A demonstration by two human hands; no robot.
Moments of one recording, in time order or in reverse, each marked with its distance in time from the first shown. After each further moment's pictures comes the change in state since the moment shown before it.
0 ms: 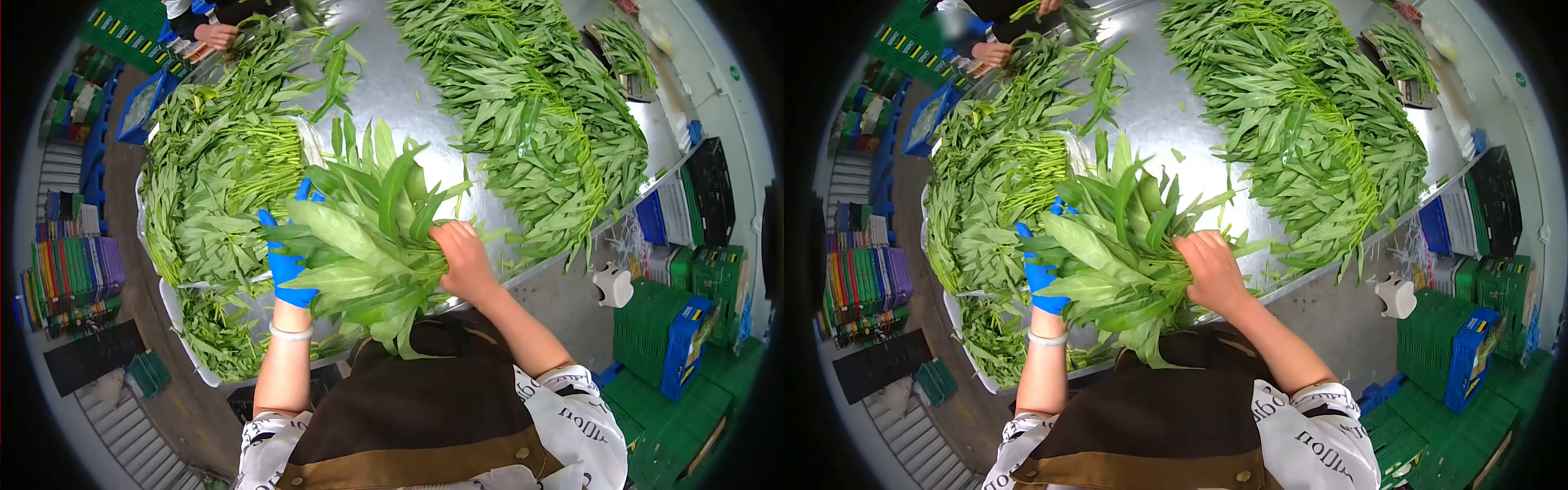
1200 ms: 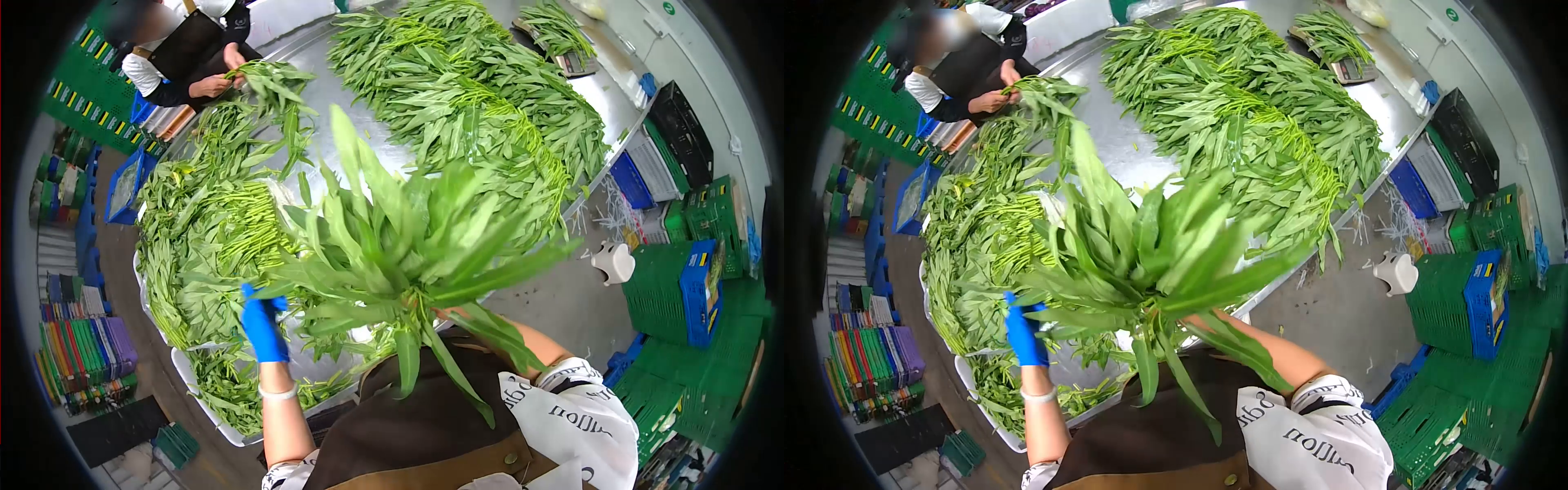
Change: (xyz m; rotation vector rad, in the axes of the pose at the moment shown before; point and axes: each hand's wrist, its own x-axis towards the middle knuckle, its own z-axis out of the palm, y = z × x) left_hand -0.044 0.038 -0.080 0.985 0.421 0.205; right_hand -0.042 0.002 0.018 0.403 -0.327 0.262
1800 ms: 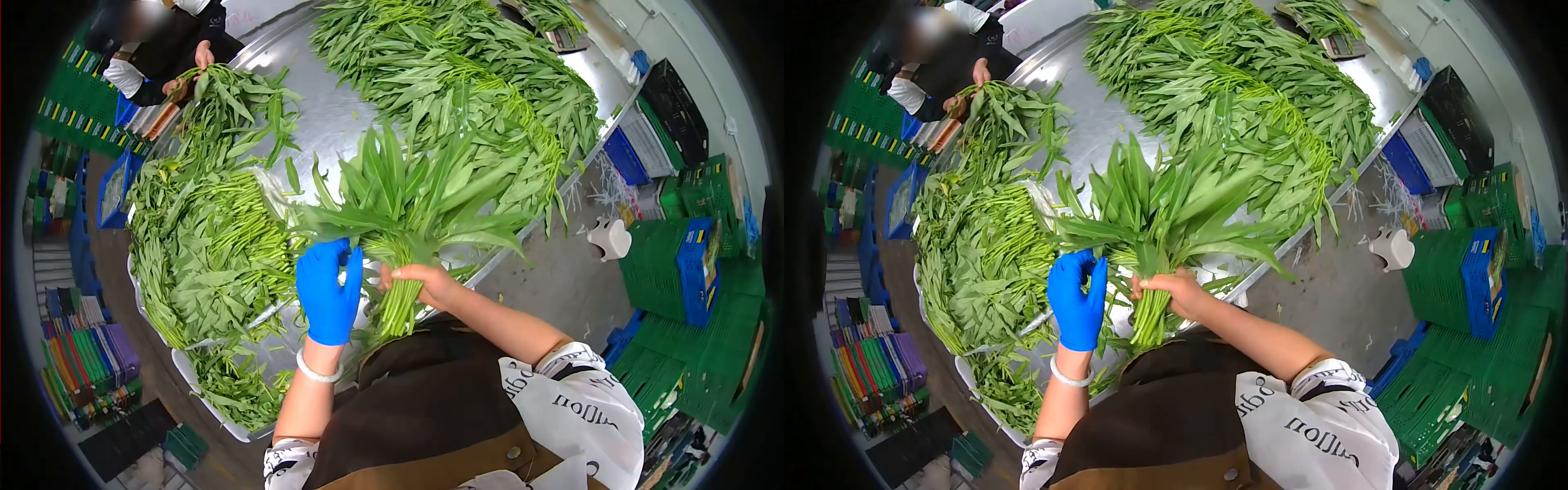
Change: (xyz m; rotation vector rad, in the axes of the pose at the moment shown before) left_hand -0.056 0.065 0.163 0.827 -0.145 0.888; right_hand 0.002 0.002 0.028 1.420 0.151 0.260
